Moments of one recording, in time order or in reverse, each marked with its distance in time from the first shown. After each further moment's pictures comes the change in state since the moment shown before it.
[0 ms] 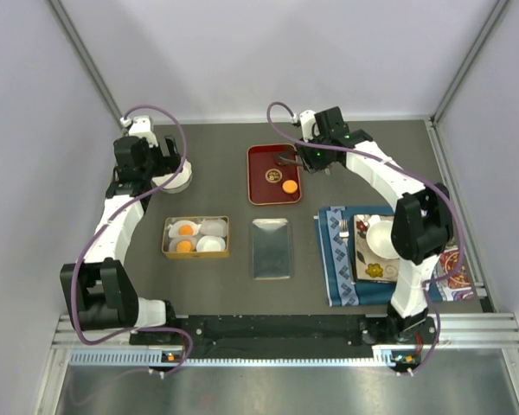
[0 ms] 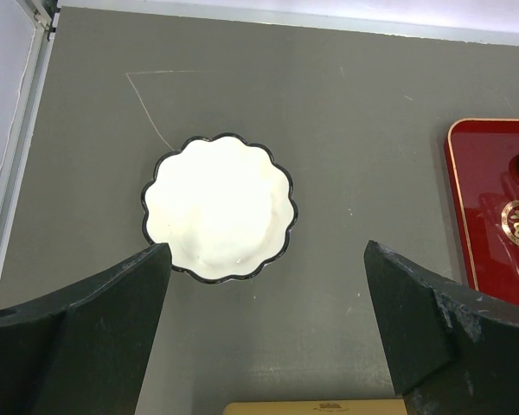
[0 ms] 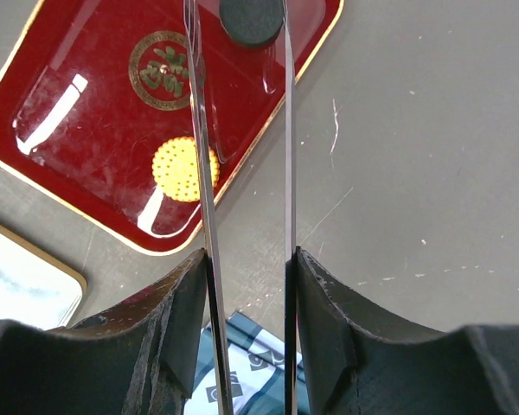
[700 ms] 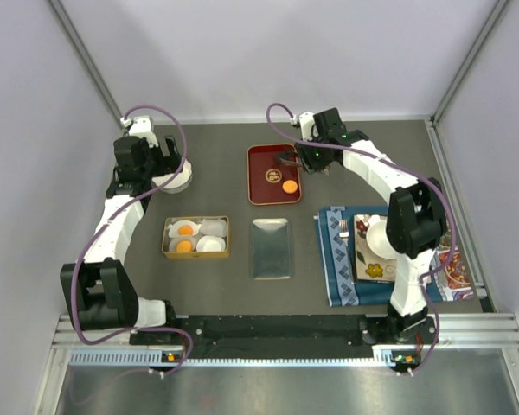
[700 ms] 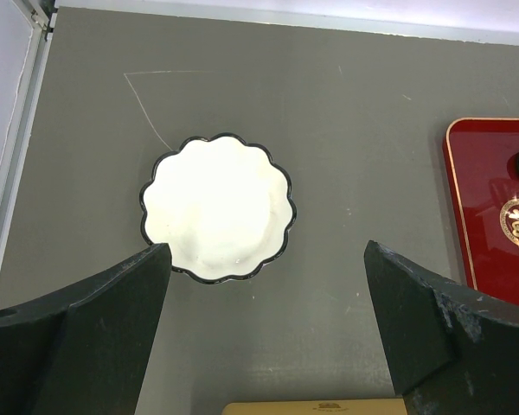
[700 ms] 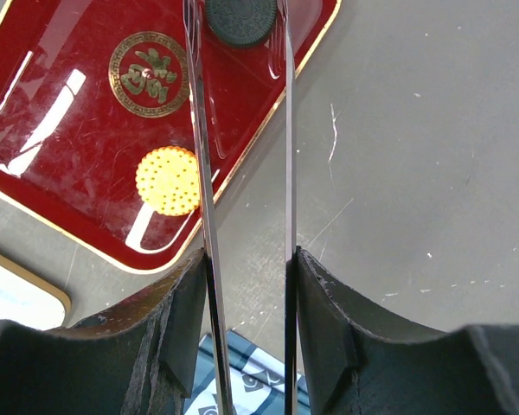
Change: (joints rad) left arm 0.000 0.000 0.000 0.001 0.004 0.000; right arm -0.013 0.072 0.024 0.019 -0.009 0.000
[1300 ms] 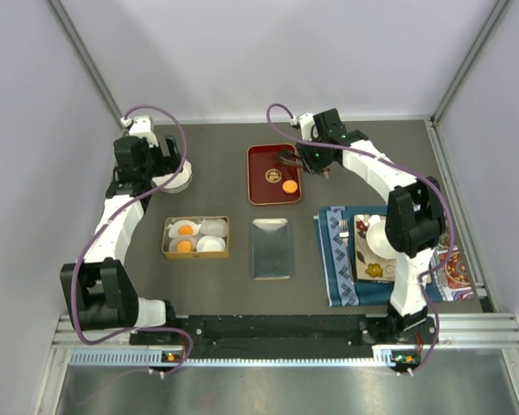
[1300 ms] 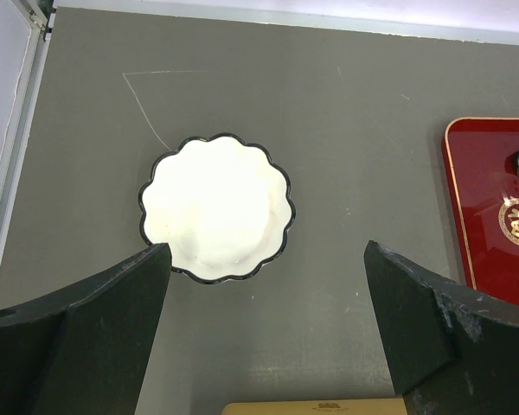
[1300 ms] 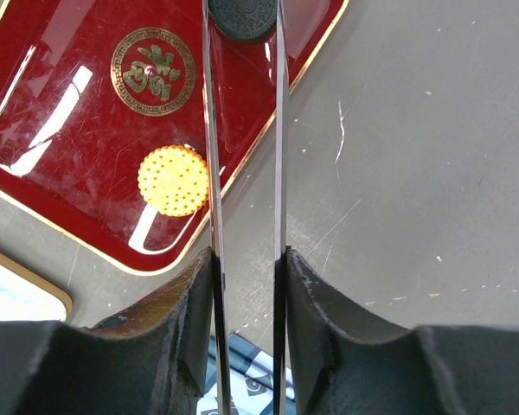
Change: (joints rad) left arm 0.000 0.000 0.000 0.000 0.003 0.000; right arm -0.007 0.018 0.001 0.000 -0.017 0.001
